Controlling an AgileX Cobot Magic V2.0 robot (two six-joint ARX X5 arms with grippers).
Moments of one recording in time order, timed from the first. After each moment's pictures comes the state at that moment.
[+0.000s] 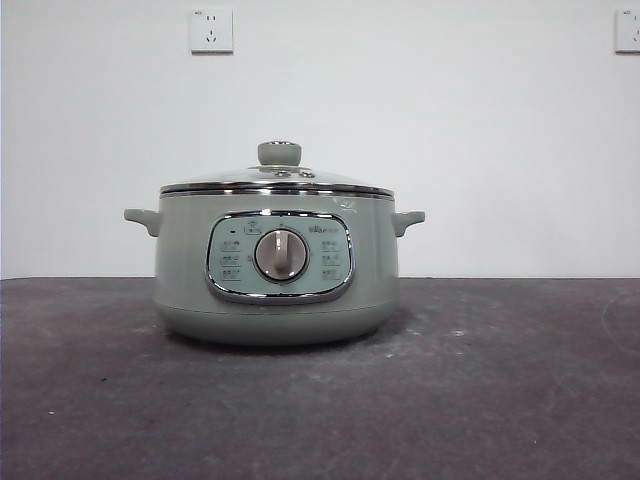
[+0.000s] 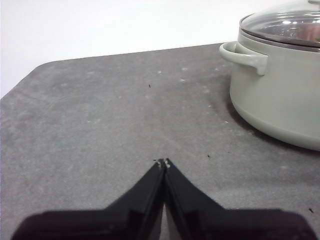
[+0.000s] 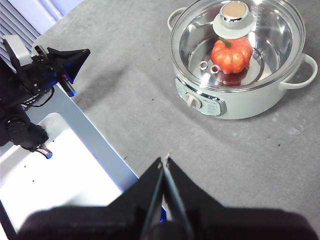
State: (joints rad) left arm 0.00 0.00 0.02 -0.18 0.03 0.08; right arm 0.59 1.16 1.75 -1.35 -0.31 -0.06
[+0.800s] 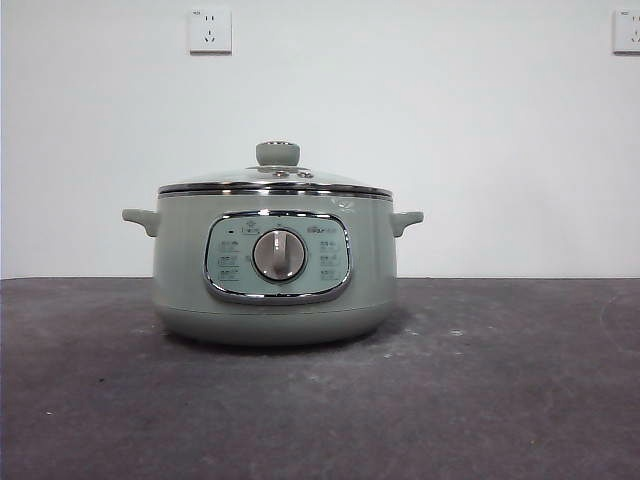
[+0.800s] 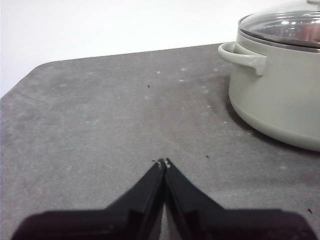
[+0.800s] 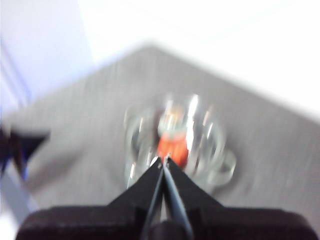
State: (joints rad) left arm 0.00 0.00 0.02 -0.18 0.03 0.08; right arm 0.33 1.03 1.71 -1.03 -0.42 -0.20
